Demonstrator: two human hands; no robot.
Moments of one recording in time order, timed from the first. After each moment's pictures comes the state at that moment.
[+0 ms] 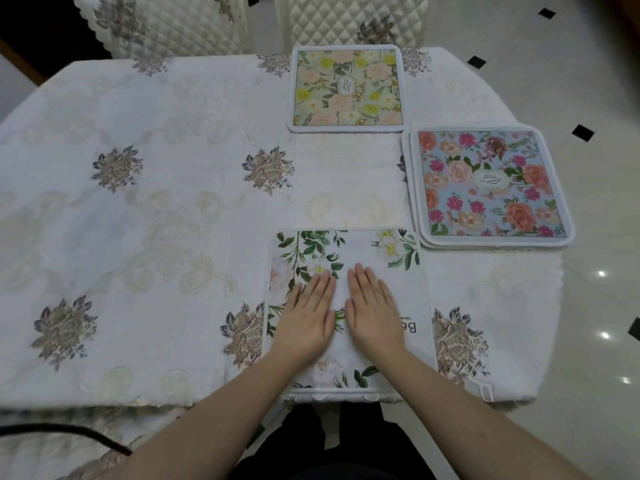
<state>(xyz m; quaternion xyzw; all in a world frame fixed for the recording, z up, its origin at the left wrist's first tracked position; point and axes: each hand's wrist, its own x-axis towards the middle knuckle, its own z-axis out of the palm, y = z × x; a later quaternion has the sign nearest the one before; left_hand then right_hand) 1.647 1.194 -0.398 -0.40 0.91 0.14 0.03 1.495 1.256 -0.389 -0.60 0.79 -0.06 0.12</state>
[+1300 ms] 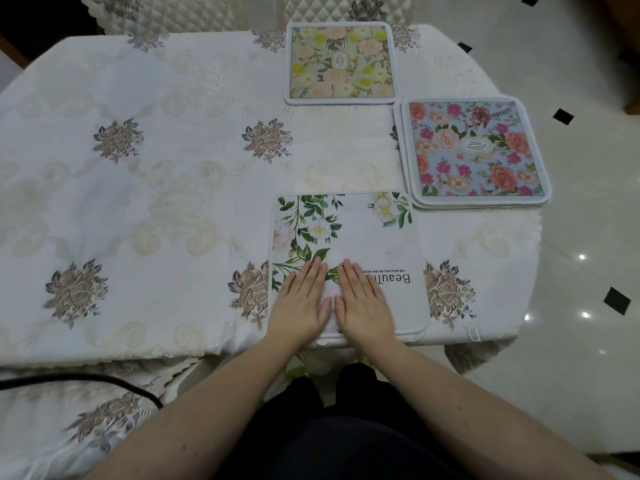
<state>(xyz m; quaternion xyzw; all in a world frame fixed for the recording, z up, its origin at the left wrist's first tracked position) 1.686 1.236 -0.391 -0.39 0.90 0.15 0.07 1.543 1.314 -0.387 -0.59 0.79 -0.03 0.16</state>
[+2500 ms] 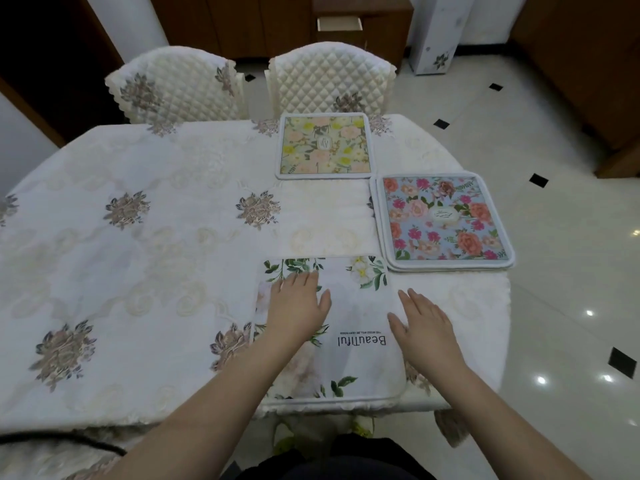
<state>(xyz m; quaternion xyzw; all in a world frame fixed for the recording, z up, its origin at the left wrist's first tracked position) 1.596 1.179 -0.267 -0.48 0.87 0.13 0.04 1.410 1.325 -0.274 -0.49 0.85 -0.04 0.19</state>
